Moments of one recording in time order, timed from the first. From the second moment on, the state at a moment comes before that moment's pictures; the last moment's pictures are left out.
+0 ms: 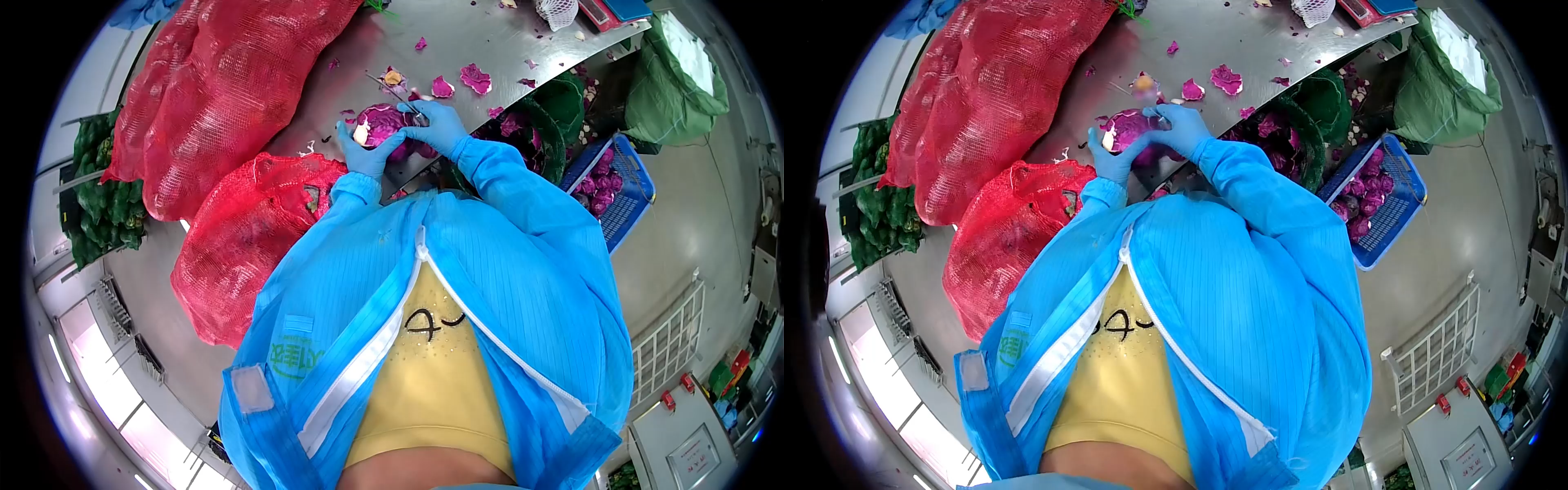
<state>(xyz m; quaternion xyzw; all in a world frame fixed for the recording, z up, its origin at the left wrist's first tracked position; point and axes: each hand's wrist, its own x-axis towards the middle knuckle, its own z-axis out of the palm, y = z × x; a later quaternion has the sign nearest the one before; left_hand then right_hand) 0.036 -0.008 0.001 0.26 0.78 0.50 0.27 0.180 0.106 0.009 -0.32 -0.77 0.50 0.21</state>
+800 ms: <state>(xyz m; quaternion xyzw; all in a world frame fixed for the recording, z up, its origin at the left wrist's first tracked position) -0.020 0.018 -0.007 0.26 0.60 0.52 0.55 0.221 0.144 -0.026 -0.49 -0.73 0.27 0.39</state>
